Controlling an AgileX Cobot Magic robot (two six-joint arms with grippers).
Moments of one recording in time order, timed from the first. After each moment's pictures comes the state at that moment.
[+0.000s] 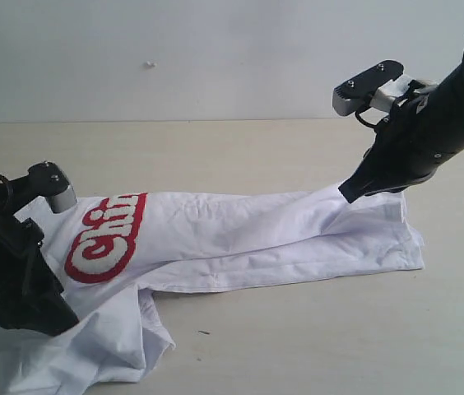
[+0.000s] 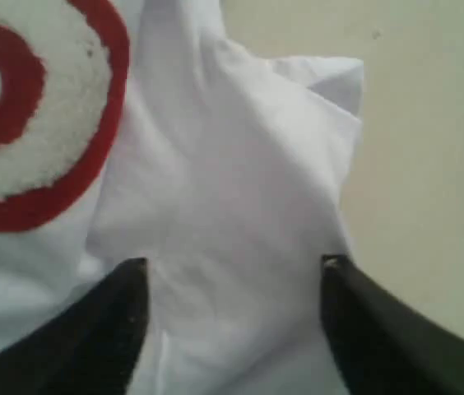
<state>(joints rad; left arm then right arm) -0.22 1.63 -0.85 -0.54 0.90 1.10 0.12 1.68 -1.07 0.18 0.60 -0.48</state>
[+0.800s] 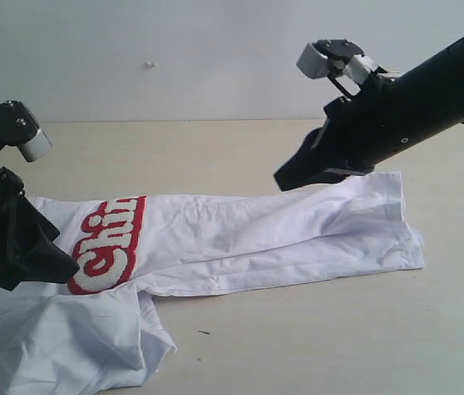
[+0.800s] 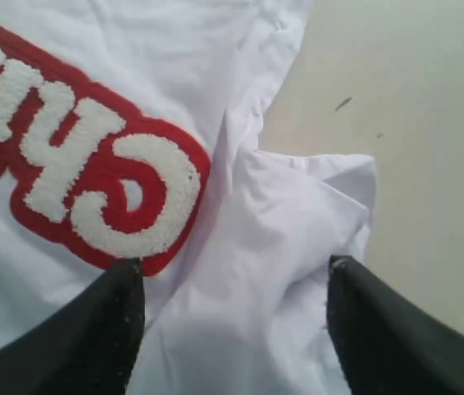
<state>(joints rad) -0.22 1.44 -0.85 -0.59 0.83 1.09 0.12 1.67 -1.11 0.93 0.86 -1.06</state>
